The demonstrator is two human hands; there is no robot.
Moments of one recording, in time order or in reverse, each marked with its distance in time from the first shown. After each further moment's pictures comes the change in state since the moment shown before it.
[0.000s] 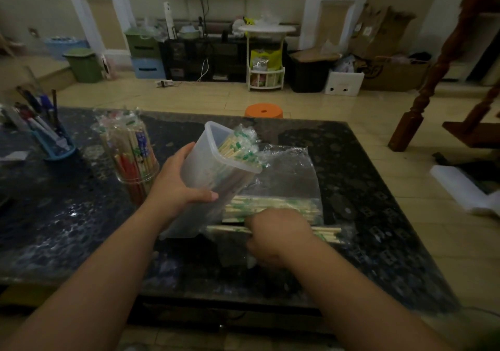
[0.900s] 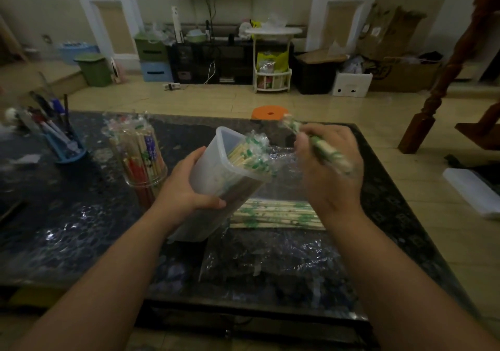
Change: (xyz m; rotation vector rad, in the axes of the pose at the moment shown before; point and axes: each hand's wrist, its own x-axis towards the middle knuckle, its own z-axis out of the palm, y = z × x) left_hand -0.003 0.006 -0.002 -0.007 -0.051 -0.007; right_hand 0.002 0.037 -0.055 0.933 1.191 0.137
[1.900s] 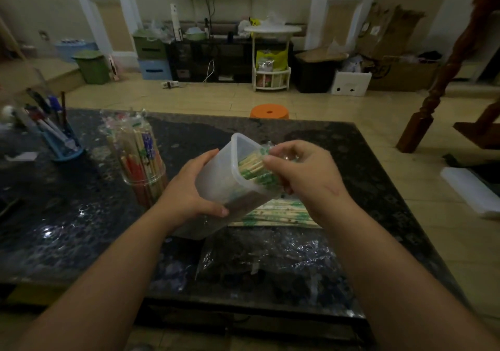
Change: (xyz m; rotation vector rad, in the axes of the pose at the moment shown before) left_hand -0.005 0.009 0.001 0.093 -0.155 0.007; right_hand -0.003 -0.010 0.003 0.241 -0.407 0.503
